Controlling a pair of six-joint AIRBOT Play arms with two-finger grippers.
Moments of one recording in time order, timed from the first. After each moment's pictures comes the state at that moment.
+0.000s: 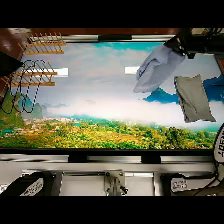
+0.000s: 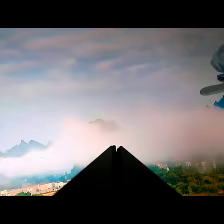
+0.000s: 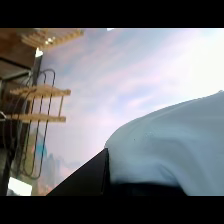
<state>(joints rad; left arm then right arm) 0.04 -1.01 1.64 1.18 -1.32 -1.47 -0.19 -1.58 1.92 -0.67 1.19 1.49</state>
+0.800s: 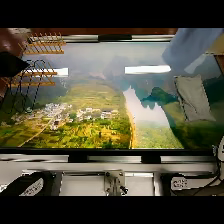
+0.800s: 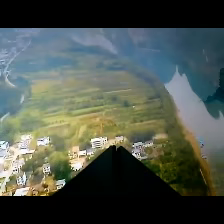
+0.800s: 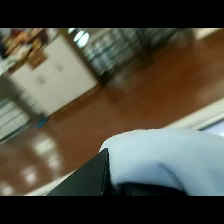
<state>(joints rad) -0.01 -1.03 1.64 1.18 -1.32 -1.49 -0.27 -1.58 1.94 -0.81 0.47 1.40</state>
